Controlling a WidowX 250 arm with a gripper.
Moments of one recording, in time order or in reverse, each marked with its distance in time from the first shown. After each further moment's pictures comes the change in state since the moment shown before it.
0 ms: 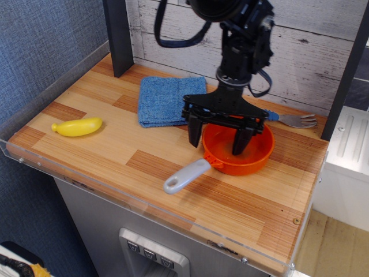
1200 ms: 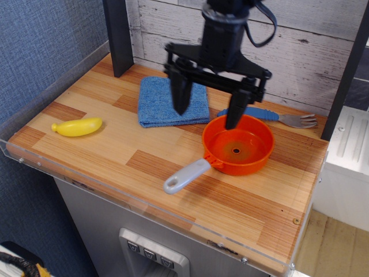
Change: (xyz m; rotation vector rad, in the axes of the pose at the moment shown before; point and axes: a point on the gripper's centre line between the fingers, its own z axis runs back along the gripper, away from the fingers) arm -0.042 0.012 0.086 -0.032 0.026 -0.184
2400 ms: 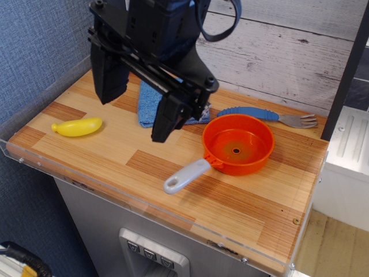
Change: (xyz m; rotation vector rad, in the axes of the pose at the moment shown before) arm -0.096 0.033 0.070 0.181 -0.057 -0.256
